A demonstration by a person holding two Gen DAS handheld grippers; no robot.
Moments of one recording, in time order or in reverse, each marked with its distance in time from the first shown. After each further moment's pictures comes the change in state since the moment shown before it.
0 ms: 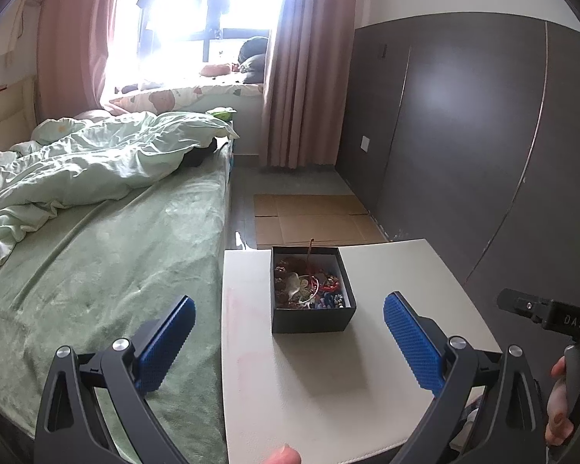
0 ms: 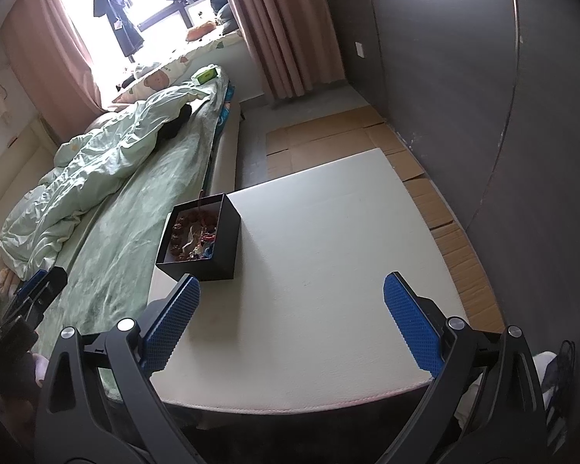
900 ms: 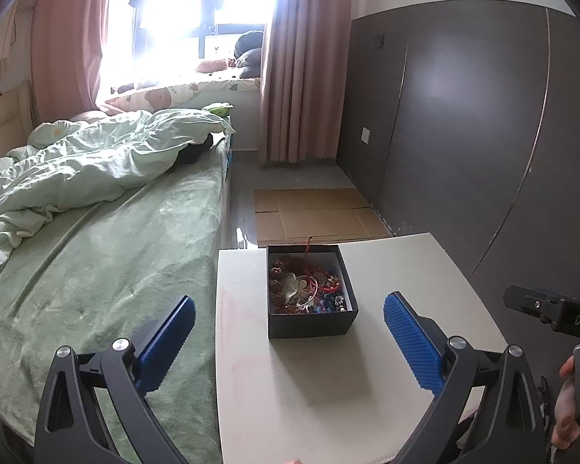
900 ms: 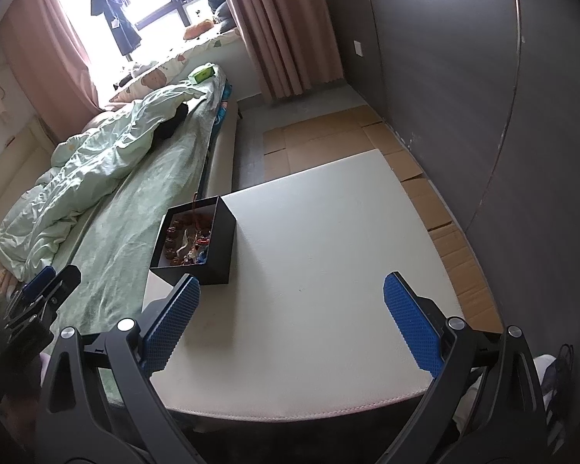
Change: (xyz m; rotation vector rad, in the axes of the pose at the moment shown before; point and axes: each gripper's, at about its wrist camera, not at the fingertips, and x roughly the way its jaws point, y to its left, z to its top) left arm 0.025 -0.004 0.004 0.024 0.027 0.009; right arm 0.008 -0.002 0.006 -0.003 0.008 -0.010
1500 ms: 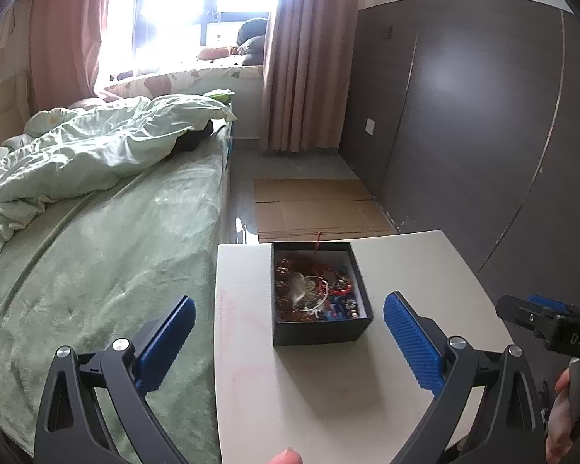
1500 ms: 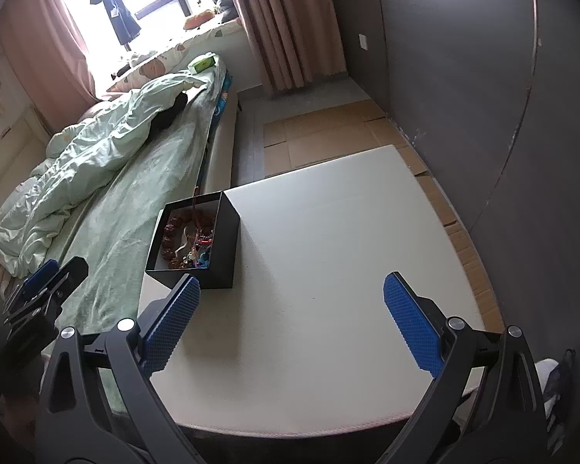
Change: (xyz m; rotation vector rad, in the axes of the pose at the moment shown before) left arm 0.040 0.015 0.005 -0.022 0.047 -0.003; right arm 0.032 0.023 0.006 -0.019 0.032 -0.017
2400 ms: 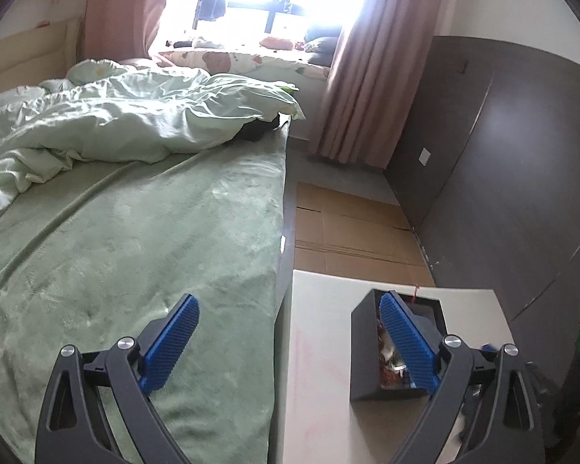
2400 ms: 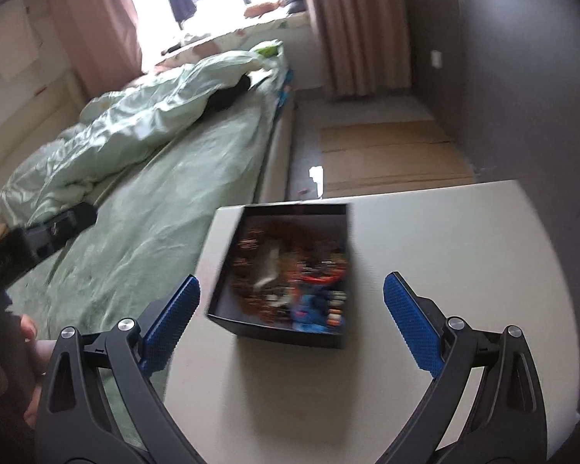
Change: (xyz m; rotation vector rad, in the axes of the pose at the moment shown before) left arm 0.043 0.113 0.029 -0.238 -0.010 0.062; right arm 0.110 0.120 0.009 -0.178 -0.019 0.117
